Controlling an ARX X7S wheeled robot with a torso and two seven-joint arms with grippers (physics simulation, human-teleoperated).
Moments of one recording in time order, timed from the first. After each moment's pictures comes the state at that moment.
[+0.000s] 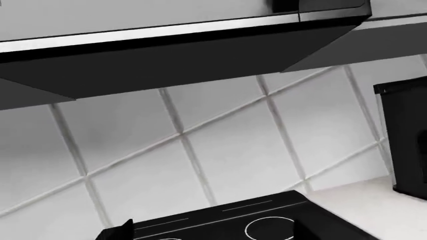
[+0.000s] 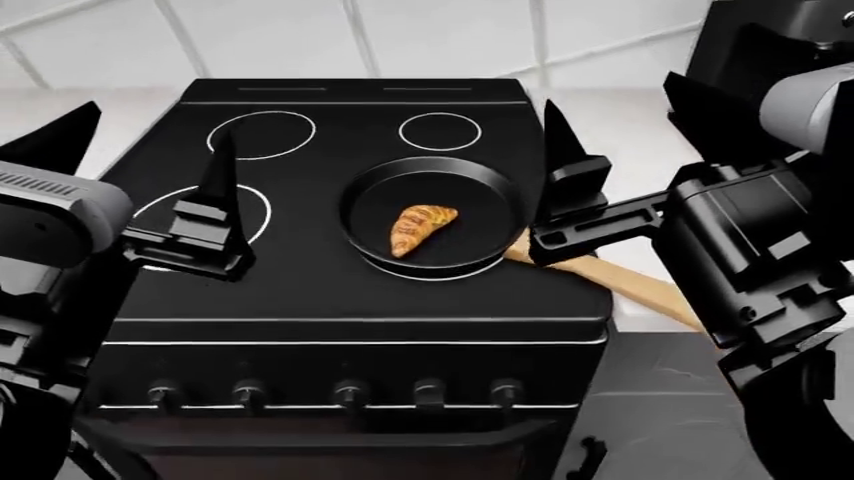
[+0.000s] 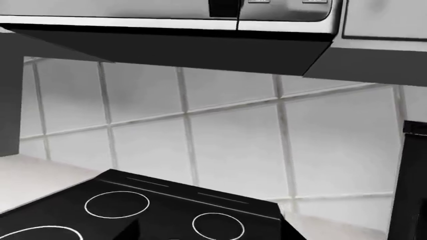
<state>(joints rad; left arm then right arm) -0.53 -0.78 0.02 0.80 -0.95 -0.70 -0.45 0.94 0.62 -0.07 -0.81 1.46 1.07 0.84</state>
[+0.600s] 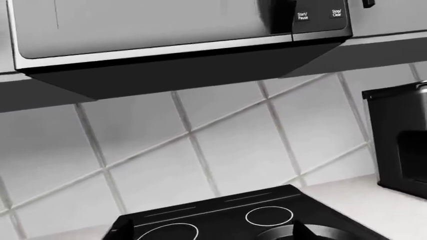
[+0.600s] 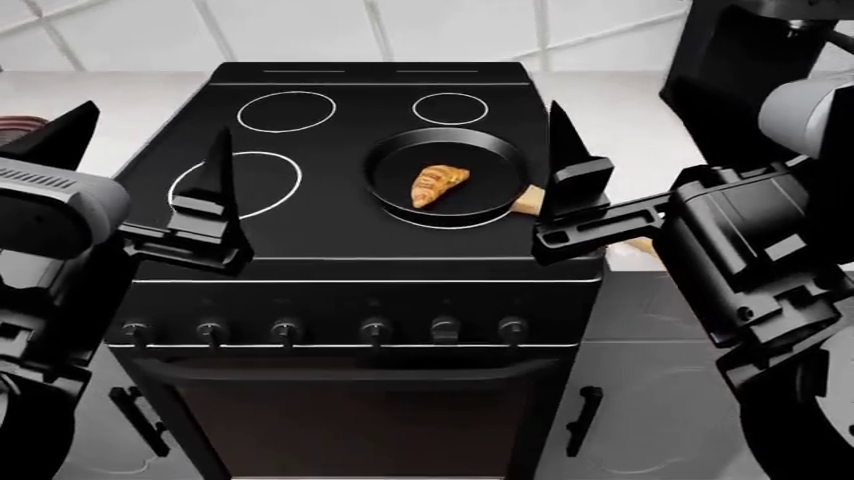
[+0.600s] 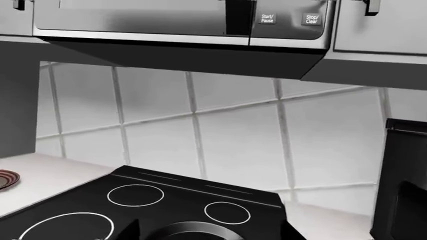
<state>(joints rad) -0.52 -0.77 0.03 0.77 -0.93 -0.67 -0.44 0.91 0.63 -0.08 -0.82 1.41 1.05 0.82</state>
